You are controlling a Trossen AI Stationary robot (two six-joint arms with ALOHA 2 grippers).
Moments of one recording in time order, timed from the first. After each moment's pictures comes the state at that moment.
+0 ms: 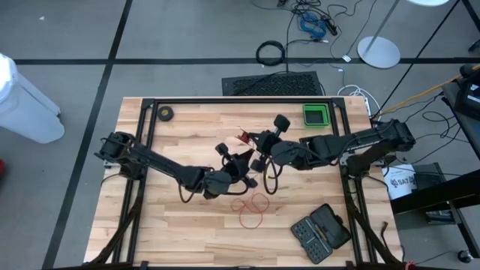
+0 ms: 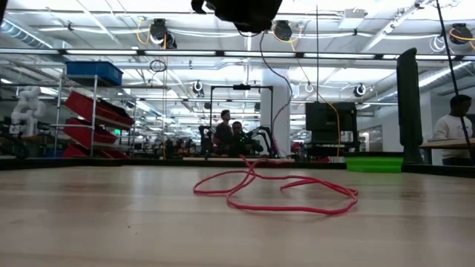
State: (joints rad) left arm -0.30 1.79 1.20 0.44 -1.09 0.30; right arm 0.21 1.48 1.38 -0.39 0.81 0.07
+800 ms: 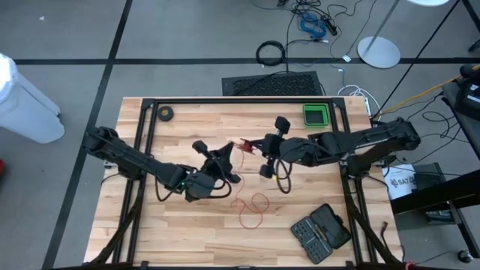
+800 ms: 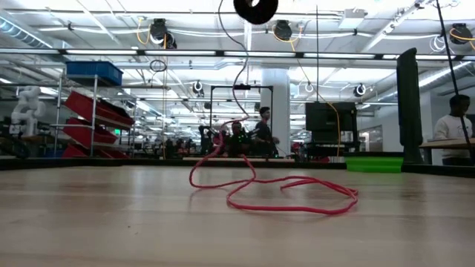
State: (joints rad) left arm -0.39 1.59 1.20 0.16 -1.33 0.35; right arm 0.22 1.42 1.38 -0.46 0.61 0.09
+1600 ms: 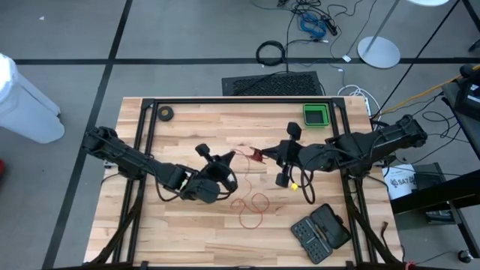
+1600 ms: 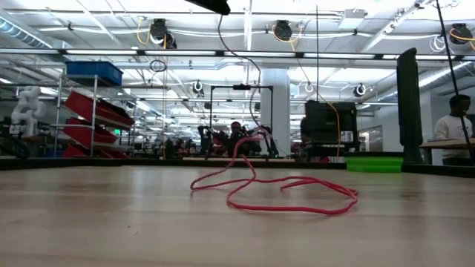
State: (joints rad) left arm -0.39 1.58 1.20 -0.17 -1.17 0.00; right arm 0.34 1.31 1.38 -0.55 0.60 0.17
